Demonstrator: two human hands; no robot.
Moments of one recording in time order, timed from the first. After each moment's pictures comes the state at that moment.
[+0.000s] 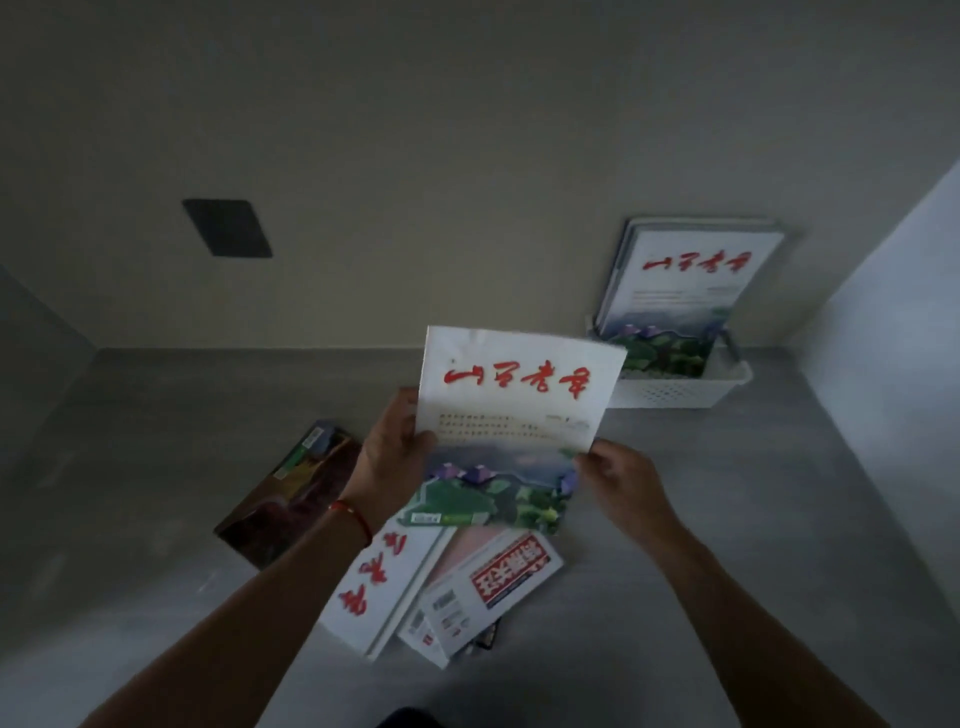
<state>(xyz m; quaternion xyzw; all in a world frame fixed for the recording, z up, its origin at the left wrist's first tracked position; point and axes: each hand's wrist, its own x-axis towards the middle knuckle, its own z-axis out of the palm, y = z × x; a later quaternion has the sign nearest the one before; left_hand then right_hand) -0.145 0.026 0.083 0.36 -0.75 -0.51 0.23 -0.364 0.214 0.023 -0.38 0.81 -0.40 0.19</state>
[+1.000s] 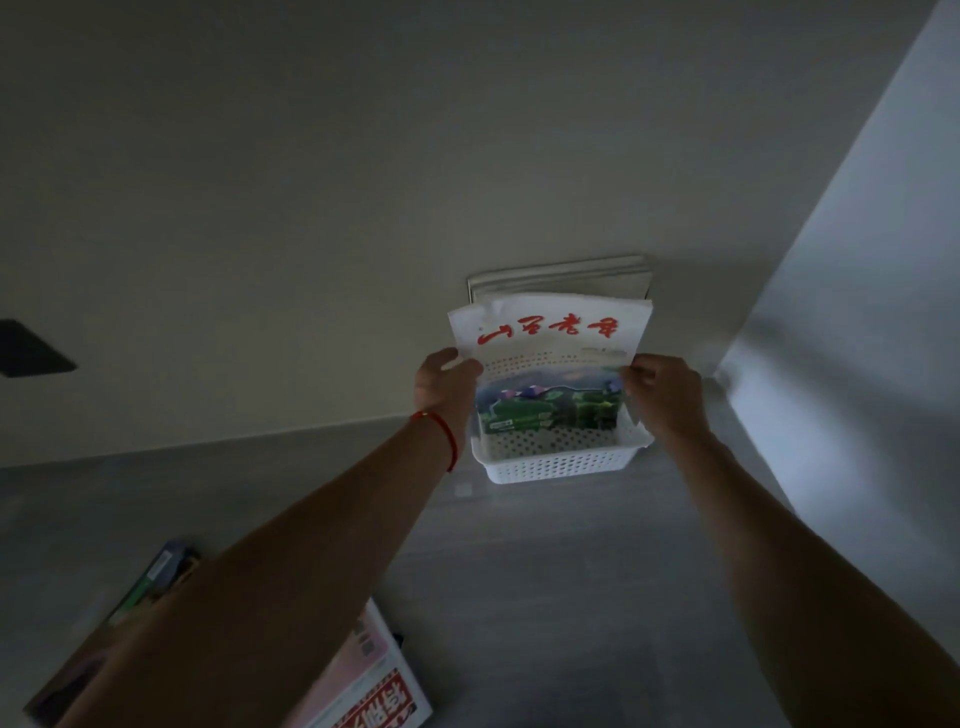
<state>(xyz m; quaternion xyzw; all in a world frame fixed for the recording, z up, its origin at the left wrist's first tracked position) -0.505 0.033 0.085 0.49 -0.52 -0.65 0.26 -0.686 0.209 0.046 -0.28 0.88 -0.38 0.03</state>
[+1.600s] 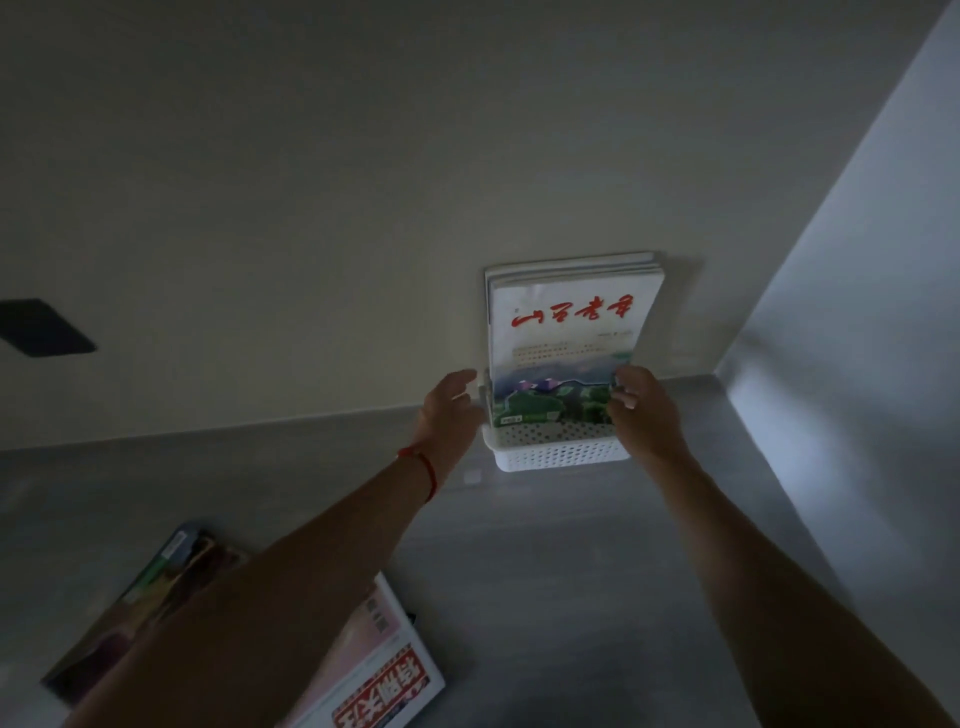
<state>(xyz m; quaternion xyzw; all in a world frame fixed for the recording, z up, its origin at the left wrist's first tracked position) -0.454 0.042 0.066 0.42 -0.66 -0.60 0.19 -0.630 0.212 0.043 -0.23 0.85 -0.45 0.13</state>
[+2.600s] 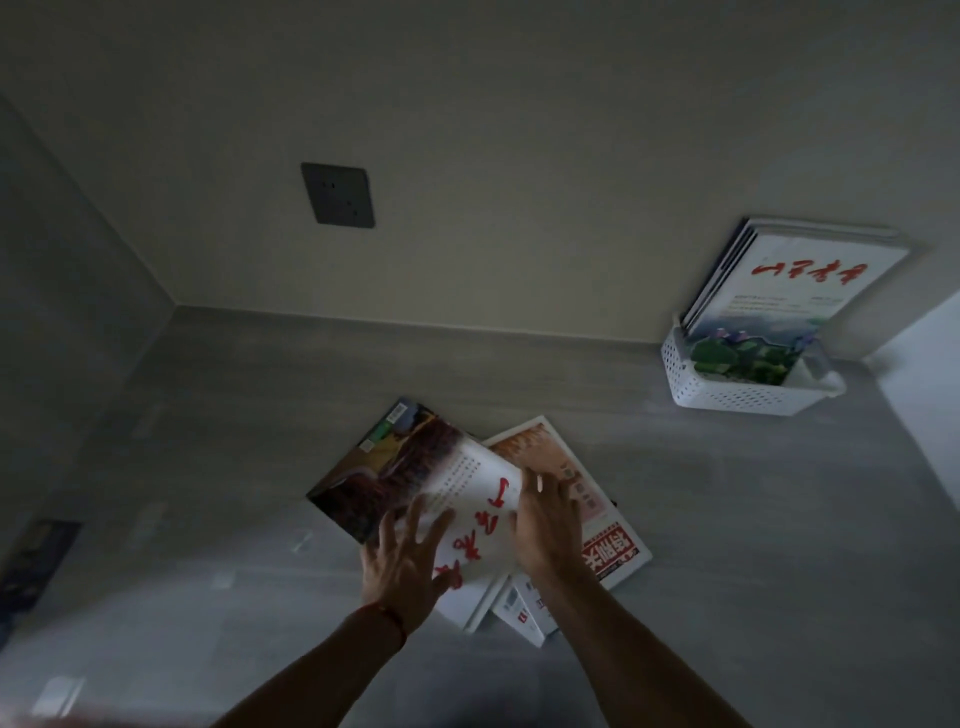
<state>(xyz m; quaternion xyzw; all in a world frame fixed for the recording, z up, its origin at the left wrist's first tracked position) 0.009 0.035 -0.047 0.42 -0.88 -0.18 -0.11 -0.173 0.106 -0.030 -0.42 0.89 -0.10 0.14</state>
